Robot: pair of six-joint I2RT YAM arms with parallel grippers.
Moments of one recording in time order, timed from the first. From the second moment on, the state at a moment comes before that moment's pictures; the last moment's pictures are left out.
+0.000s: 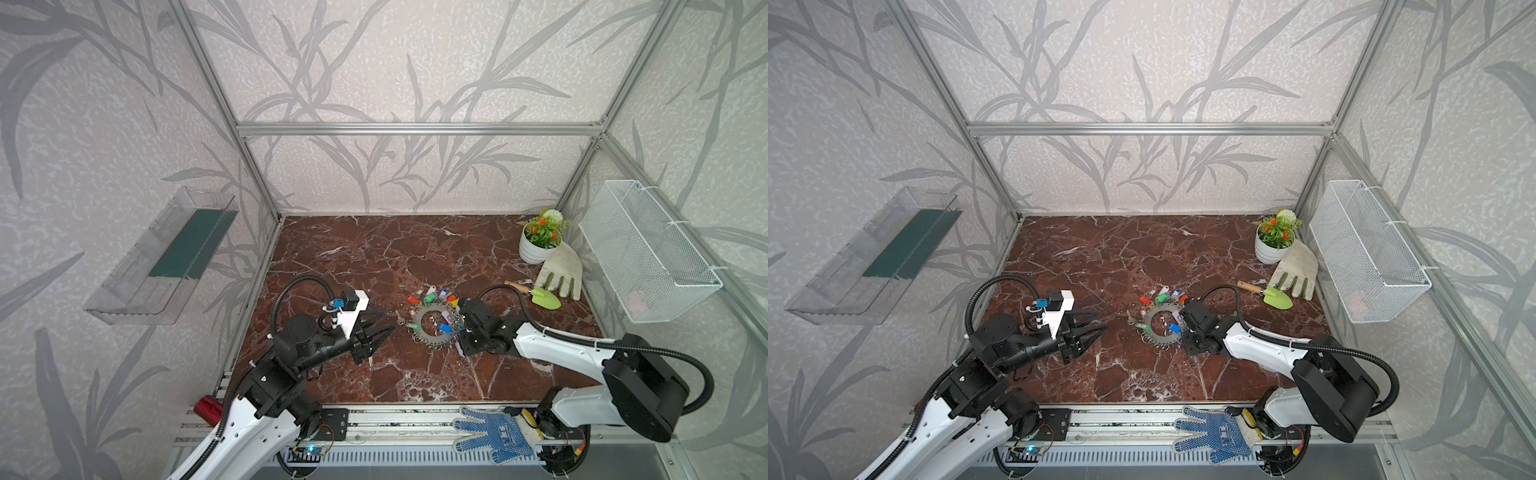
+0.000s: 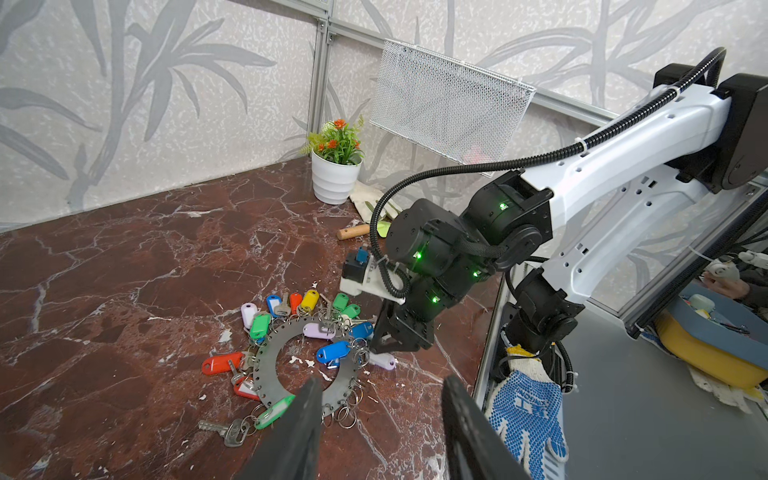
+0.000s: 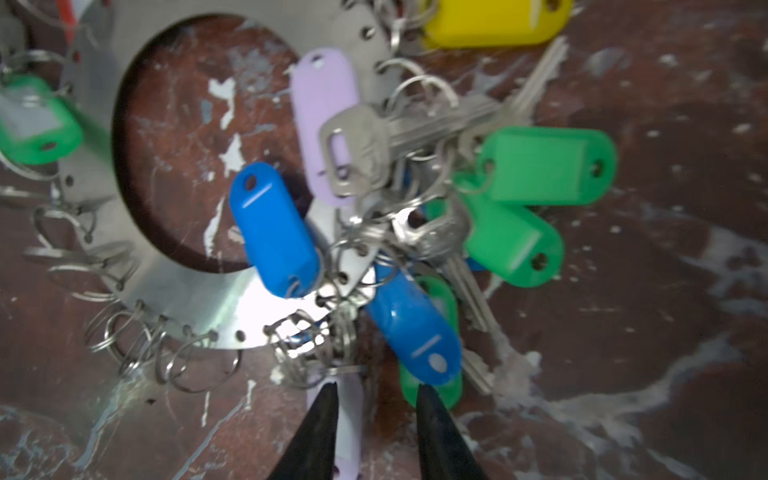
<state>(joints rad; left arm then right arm) -0.62 0.47 0.57 -0.24 0.46 -0.21 0.70 1.33 0.60 -0.41 0.07 0.47</state>
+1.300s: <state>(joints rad) -0.62 0.46 0.56 -0.24 0.51 -0.23 0.67 1.35 0.53 -0.20 -0.19 0.48</state>
